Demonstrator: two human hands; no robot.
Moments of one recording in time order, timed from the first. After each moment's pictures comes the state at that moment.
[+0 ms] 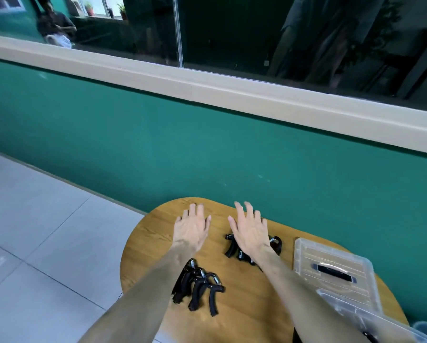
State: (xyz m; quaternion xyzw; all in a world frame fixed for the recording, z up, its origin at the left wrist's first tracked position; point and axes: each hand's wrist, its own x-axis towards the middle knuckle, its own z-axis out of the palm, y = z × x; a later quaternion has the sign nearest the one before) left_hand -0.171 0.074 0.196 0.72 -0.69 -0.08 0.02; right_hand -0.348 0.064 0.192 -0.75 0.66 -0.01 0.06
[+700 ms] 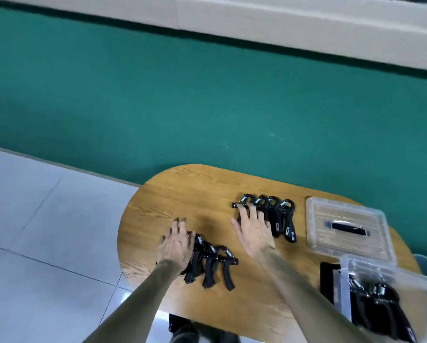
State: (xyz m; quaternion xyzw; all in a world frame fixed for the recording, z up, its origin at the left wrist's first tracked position) left_hand -0.085 0.089 0.040 0.71 -0.66 -0.23 -0.06; right_hand -0.310 0.071 0.078 -0.70 0.70 0.02 0.17
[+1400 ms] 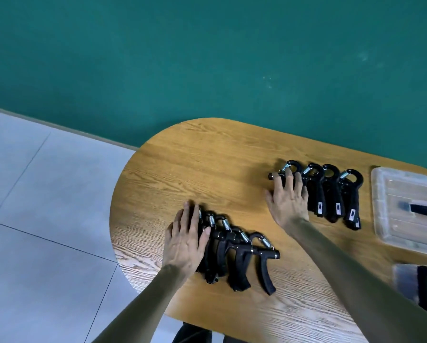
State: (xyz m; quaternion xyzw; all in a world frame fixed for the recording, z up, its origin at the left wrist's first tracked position) left_hand -0.026 0.091 -0.147 0.67 -0.70 -0.25 -0.01; right_hand -0.299 -0.002 -0.123 -0.65 0.74 0.07 0.14
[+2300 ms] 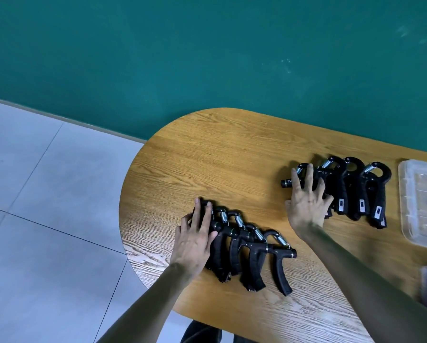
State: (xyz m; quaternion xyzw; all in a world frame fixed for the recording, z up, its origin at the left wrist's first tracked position) left_hand -0.016 0.091 -0.150 0.63 -0.72 -0.27 -0.06; right_hand -0.293 0.010 -0.149 -0.60 0.79 0.11 0.09
